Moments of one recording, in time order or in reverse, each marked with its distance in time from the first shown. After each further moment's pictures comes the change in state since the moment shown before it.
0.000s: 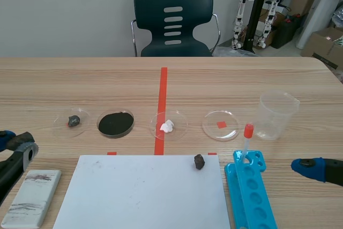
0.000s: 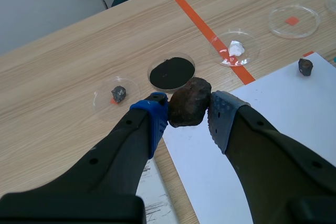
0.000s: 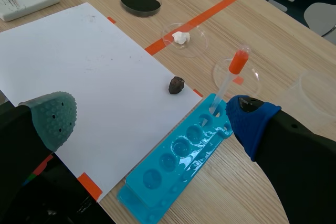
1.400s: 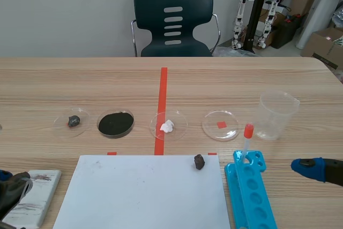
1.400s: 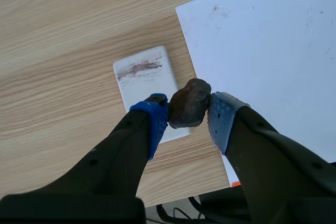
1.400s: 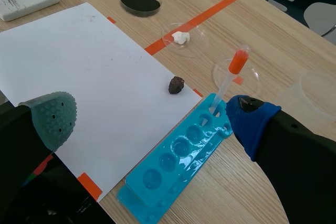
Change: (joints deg) left arm -13.9 1.1 0.0 -0.2 -8.3 0.4 46.7; right arm 0.0 0.0 0.0 0.0 0.0 0.0 0.0
